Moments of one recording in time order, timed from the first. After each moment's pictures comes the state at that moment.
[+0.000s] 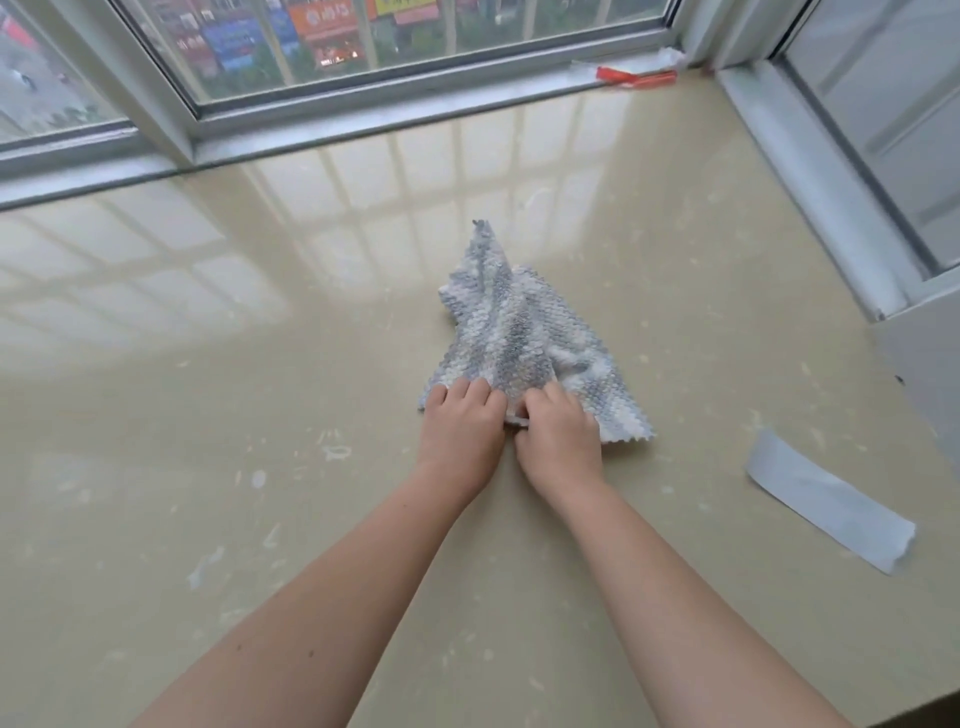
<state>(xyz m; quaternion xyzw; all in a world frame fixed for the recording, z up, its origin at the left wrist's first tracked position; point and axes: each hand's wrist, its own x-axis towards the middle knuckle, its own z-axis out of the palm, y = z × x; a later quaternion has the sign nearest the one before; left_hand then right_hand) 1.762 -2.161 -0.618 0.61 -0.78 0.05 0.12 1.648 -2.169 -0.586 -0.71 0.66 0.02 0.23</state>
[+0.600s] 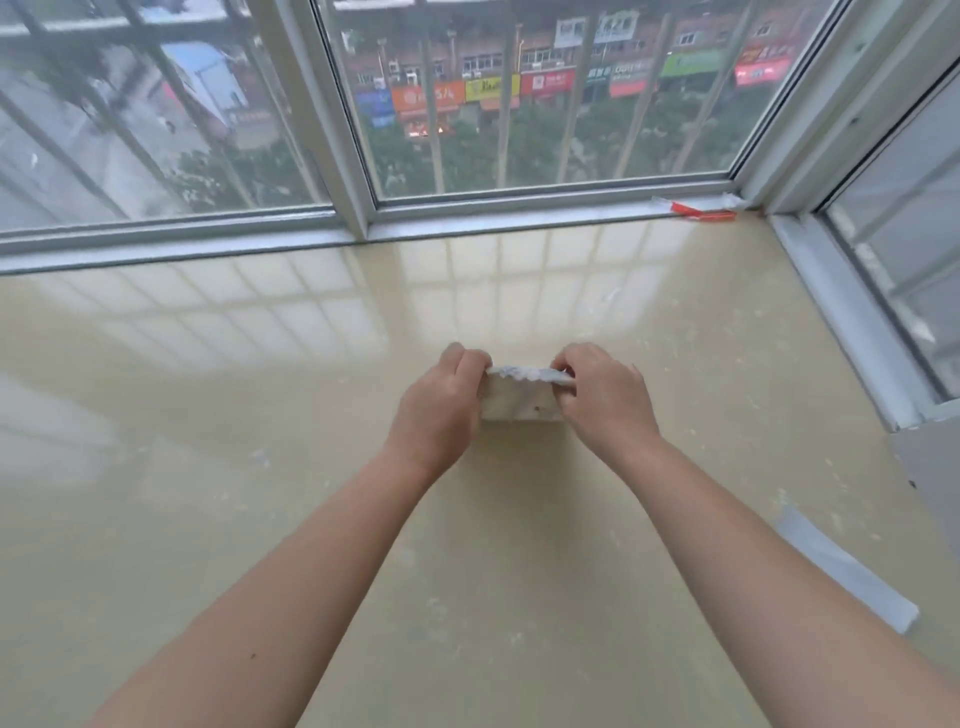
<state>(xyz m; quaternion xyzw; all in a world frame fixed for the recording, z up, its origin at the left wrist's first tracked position) 1.869 -2.131 -0.454 0.65 -0.70 -0.07 0.29 1.704 -2.191 -0.431 -0.80 0.55 -0.08 0.20</state>
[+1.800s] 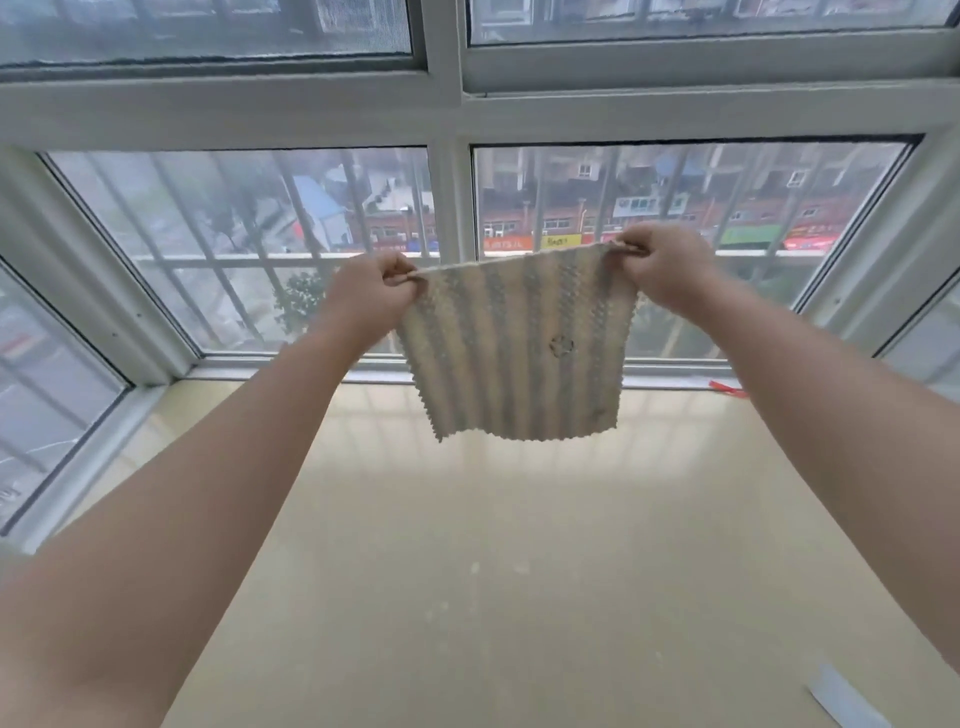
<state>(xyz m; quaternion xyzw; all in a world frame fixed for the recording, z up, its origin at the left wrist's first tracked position) 2.016 -2.116 -0.152 0.74 -0.50 -0.12 0.43 1.781 -2.256 -0.136 -0.83 0.45 -0.26 0.18</state>
